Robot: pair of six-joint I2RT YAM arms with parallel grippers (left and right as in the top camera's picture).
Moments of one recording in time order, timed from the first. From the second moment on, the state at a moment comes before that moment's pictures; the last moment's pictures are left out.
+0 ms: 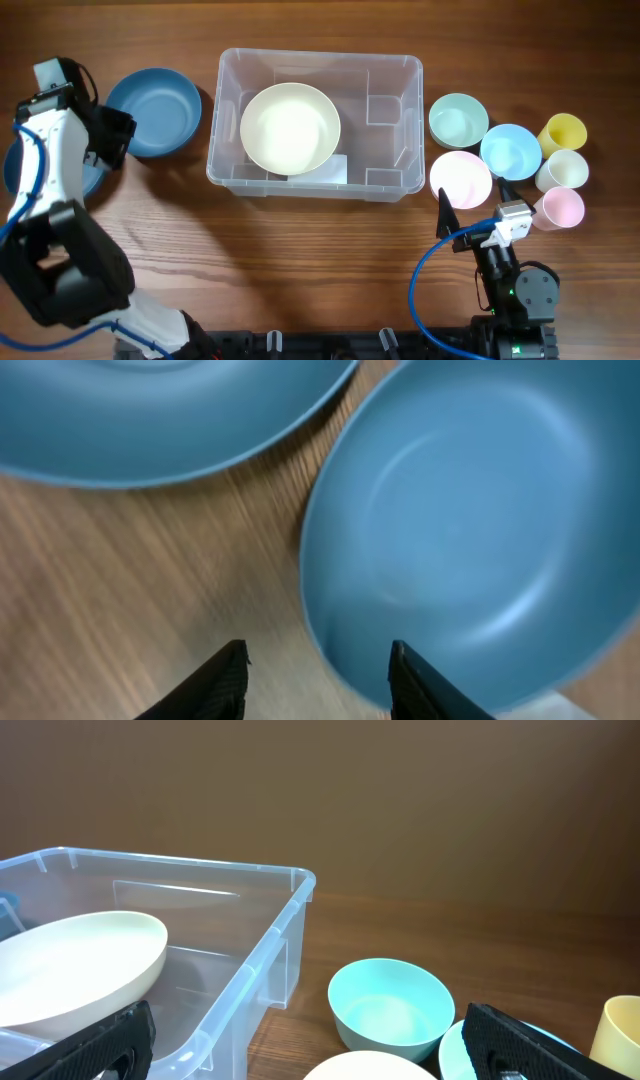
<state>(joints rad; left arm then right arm) 0.37 1.85 1.41 -0.90 0.04 -0.89 0.01 0.02 0.02 -0.01 -0.17 -0.01</state>
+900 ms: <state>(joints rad) 0.36 1.96 1.41 -0.82 0.05 -0.91 0.01 0.02 0.02 -0.01 -0.16 -0.01</state>
